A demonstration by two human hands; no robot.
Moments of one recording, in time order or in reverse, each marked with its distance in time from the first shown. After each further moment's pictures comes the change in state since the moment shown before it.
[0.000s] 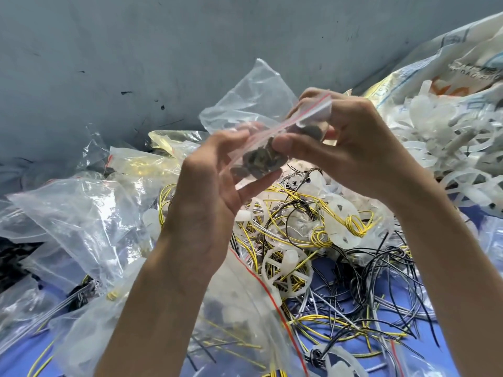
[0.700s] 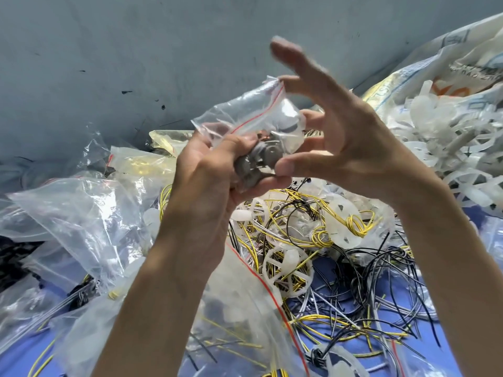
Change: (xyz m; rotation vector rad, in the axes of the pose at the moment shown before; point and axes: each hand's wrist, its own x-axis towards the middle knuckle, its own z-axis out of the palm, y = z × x) left_hand -0.003 0.005 0.006 0.095 0.071 0.057; right_hand -0.003 0.003 -0.005 0.305 -0.139 0.052
